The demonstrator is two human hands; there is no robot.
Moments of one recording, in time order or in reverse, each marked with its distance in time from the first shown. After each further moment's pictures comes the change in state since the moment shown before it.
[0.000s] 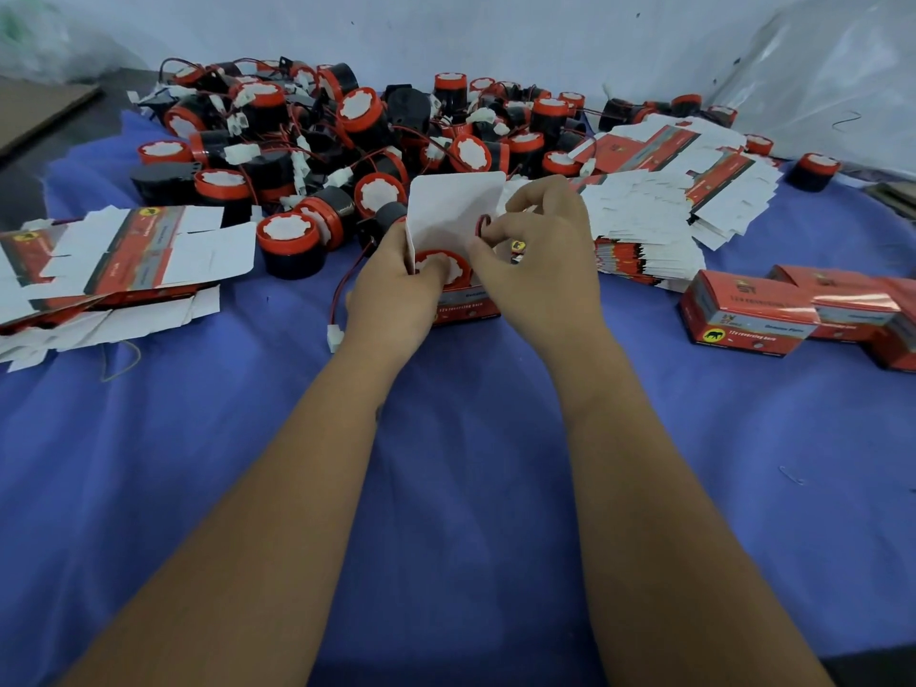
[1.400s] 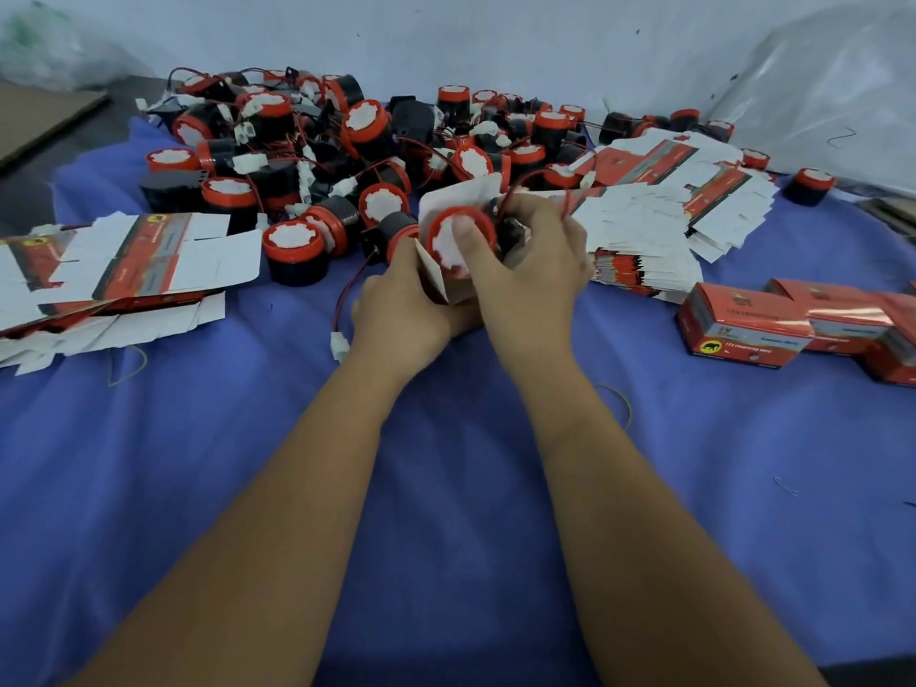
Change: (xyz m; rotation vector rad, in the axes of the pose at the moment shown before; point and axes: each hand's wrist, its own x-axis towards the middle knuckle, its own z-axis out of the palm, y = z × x) left_hand -0.006 0.003 -0.001 0.117 -0.118 0.033; right_hand -0.008 -0.017 0.018 0.255 0.204 0.234
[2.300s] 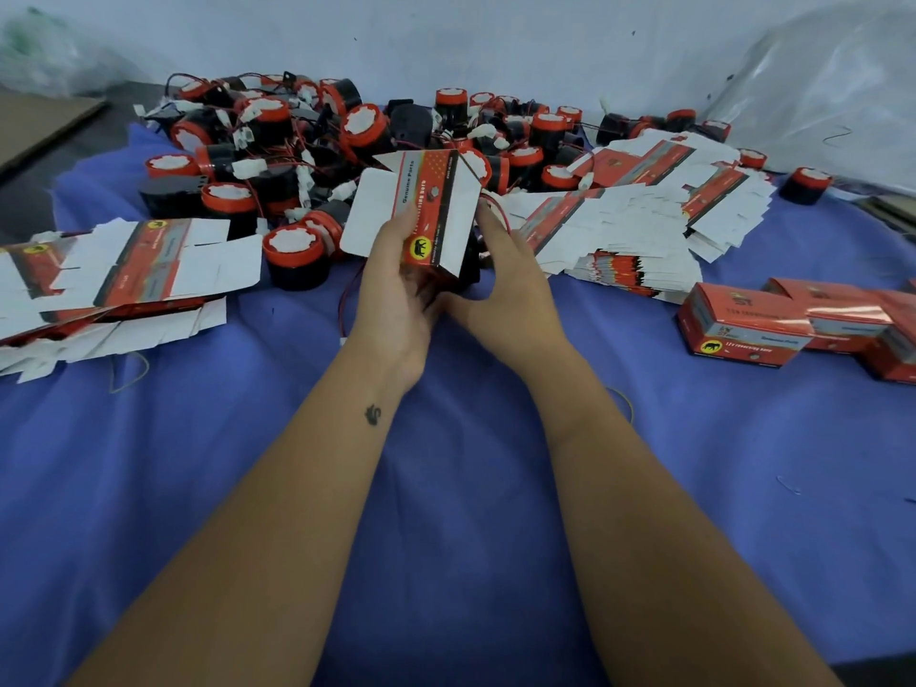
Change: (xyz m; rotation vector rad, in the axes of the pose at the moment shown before) left_hand 0.001 0.019 0.000 -1.073 0.022 -0.276; right_hand 0.013 0.033 0.005 -0.041 -0.431 -0.144
